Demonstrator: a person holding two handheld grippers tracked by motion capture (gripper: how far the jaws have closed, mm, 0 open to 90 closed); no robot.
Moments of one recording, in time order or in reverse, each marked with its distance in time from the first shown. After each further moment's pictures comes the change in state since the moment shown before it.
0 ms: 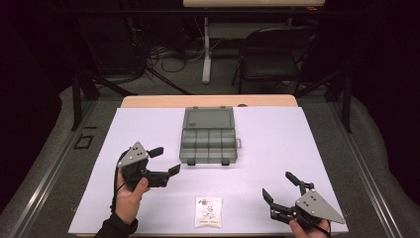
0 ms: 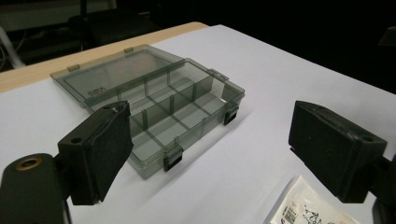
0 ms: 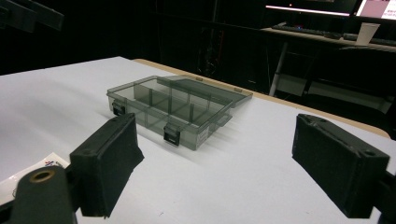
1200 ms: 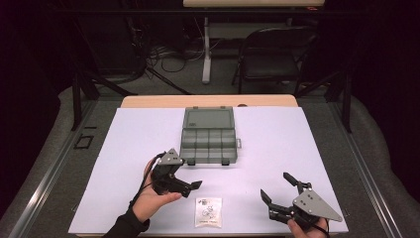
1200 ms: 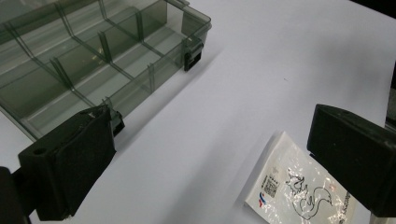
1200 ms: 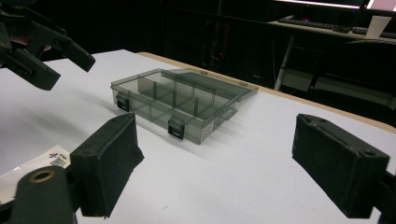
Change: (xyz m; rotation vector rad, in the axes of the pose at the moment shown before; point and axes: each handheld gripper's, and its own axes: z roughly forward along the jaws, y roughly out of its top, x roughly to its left) left arm -0.022 -0.014 0.063 0.286 -0.121 0.048; right arm 0.001 -0.002 0.004 0.026 0.022 -0.006
